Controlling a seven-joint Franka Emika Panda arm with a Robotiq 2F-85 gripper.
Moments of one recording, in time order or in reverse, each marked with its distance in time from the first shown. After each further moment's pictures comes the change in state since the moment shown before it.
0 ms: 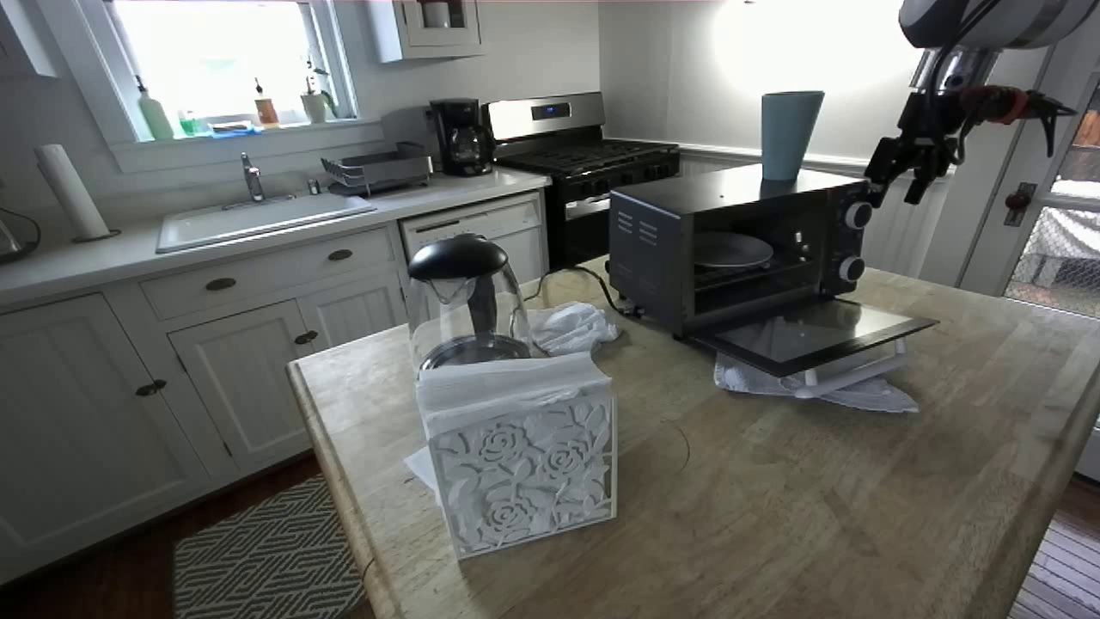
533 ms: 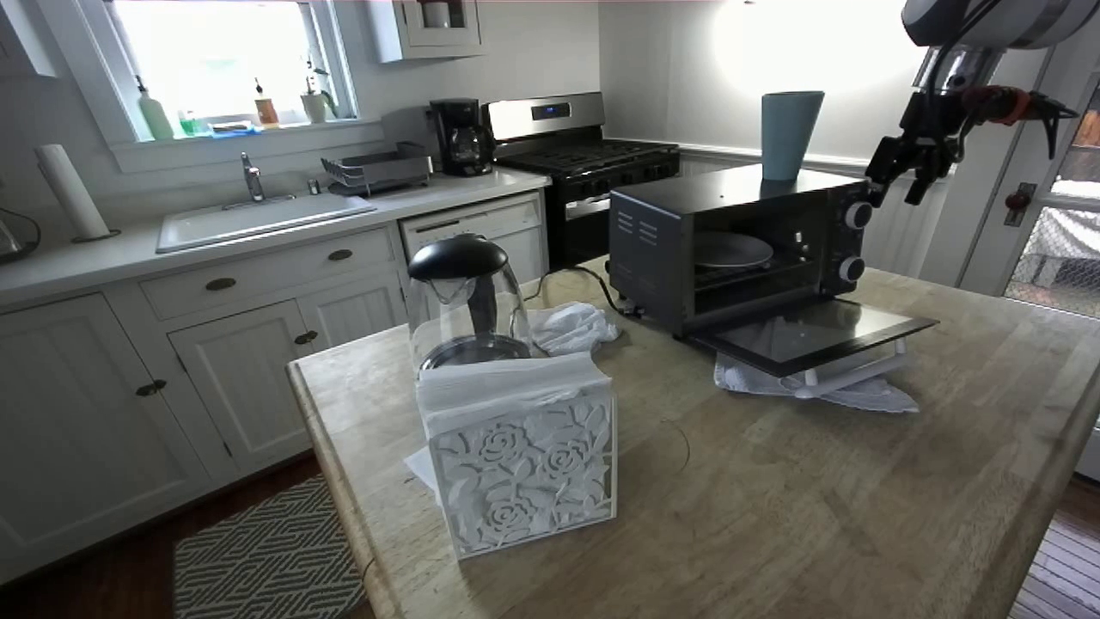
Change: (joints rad) arm -0.006 -0.004 0.000 -0.004 0.022 0.000 -0.006
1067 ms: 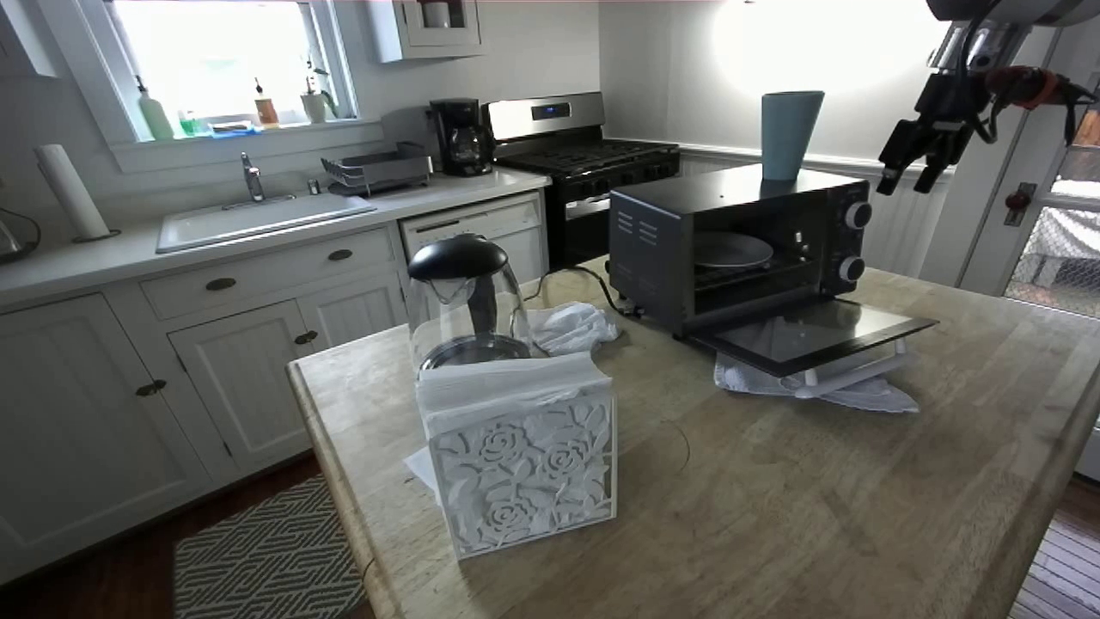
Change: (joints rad) arm -0.001 -0.087 -0.001 -0.072 0.018 -0.006 -0.062
